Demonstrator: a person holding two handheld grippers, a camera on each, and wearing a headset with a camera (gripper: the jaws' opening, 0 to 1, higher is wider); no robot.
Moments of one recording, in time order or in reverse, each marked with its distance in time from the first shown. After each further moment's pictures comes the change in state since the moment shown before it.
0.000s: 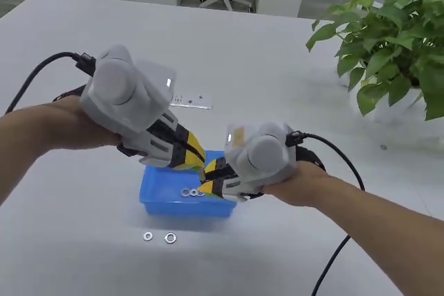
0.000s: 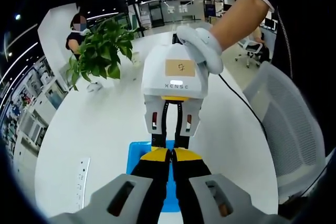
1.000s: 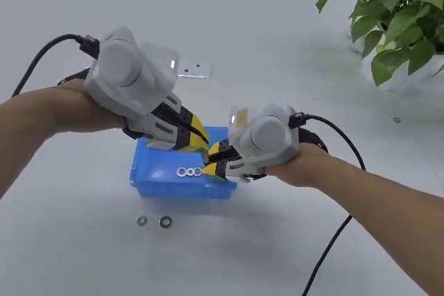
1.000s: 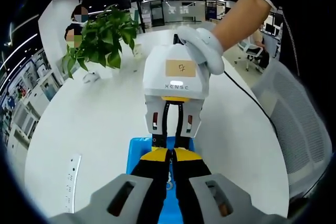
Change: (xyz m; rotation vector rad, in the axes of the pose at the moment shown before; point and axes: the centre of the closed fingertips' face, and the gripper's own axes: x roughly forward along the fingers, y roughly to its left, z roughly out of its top) left arm 0.042 0.027 -0.028 -0.049 -0.007 -0.041; right arm 0.027 -0.019 -0.045 0.059 0.010 0.039
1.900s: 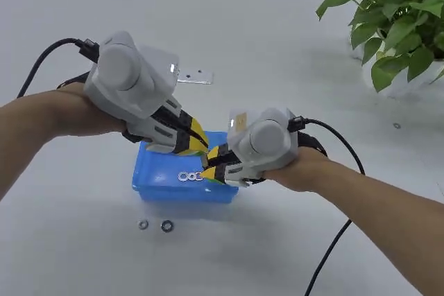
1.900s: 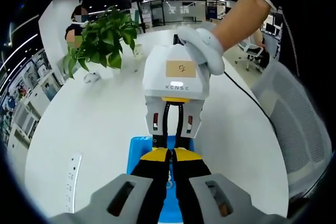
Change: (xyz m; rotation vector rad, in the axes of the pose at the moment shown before) left arm 0.001 0.003 -0.003 -0.003 0.001 0.003; right arm 0.004 -0.001 0.000 -0.001 -0.002 0.006
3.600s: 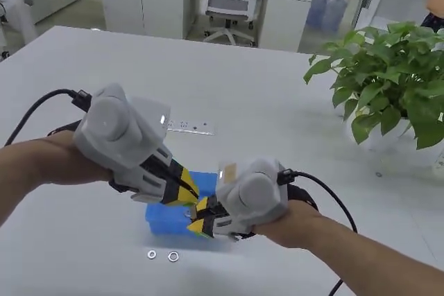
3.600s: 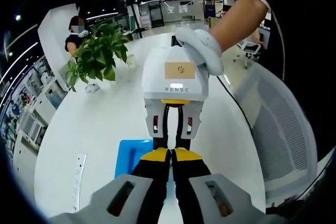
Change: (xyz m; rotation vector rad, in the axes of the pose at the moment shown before) left arm -0.060 -0.066 0.035 0.048 0.000 0.039; right arm -0.033 0.062 0.065 -0.051 -0.023 -0.018
